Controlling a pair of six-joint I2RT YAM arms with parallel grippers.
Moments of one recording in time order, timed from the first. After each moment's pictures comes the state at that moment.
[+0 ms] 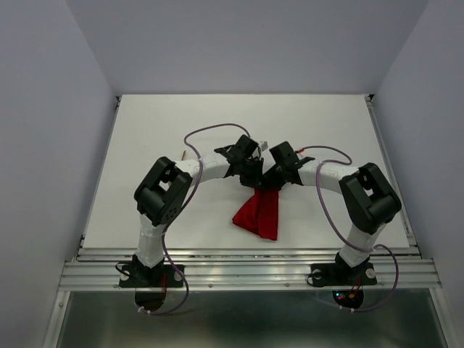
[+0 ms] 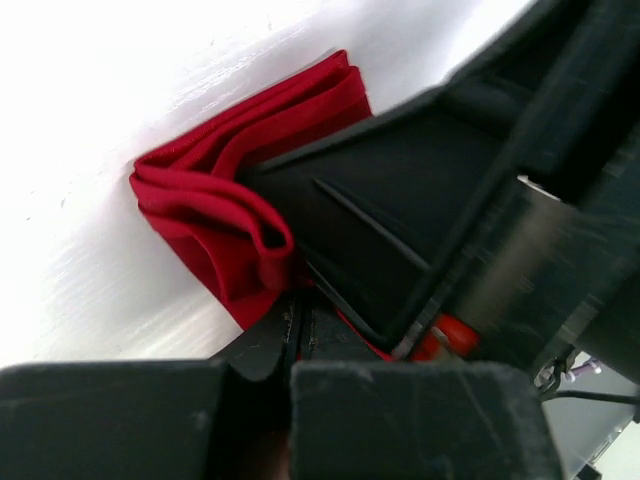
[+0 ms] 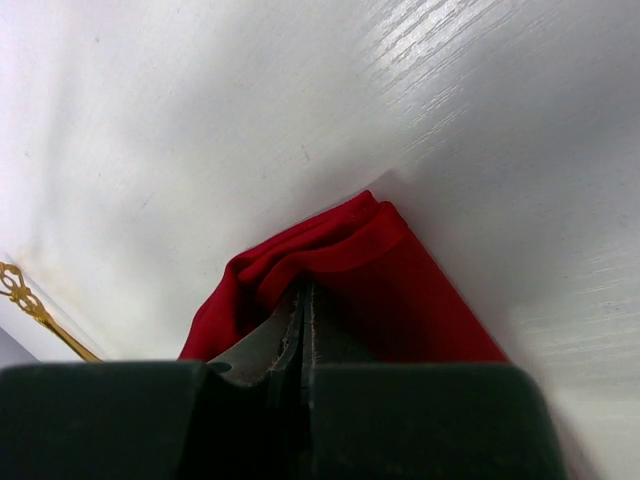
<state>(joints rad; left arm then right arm) -0.74 1.97 1.35 -0.32 0.35 -0.52 0.54 1.77 1.00 -0.25 0.09 1.36</state>
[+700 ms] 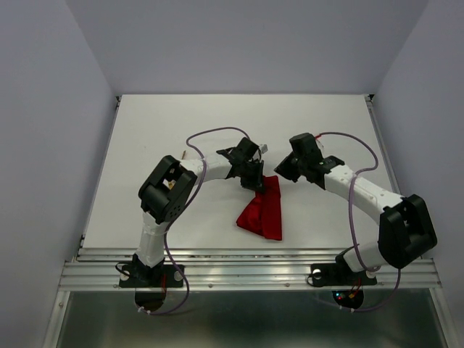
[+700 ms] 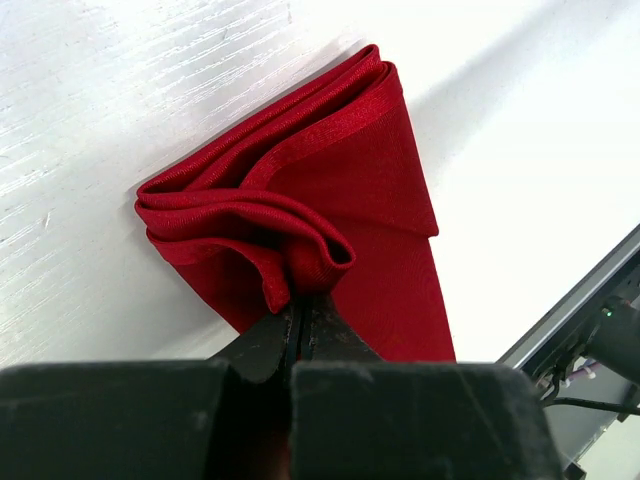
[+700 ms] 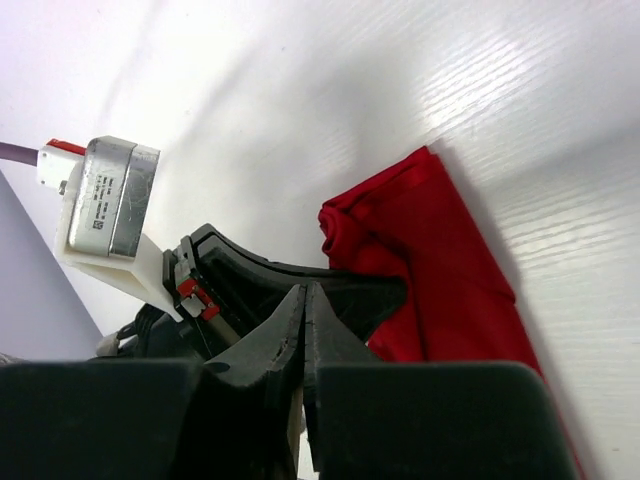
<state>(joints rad) -0.74 2.03 1.34 -0.29 0.36 -0.56 0.50 1.45 0.97 -0.35 0.11 1.21</state>
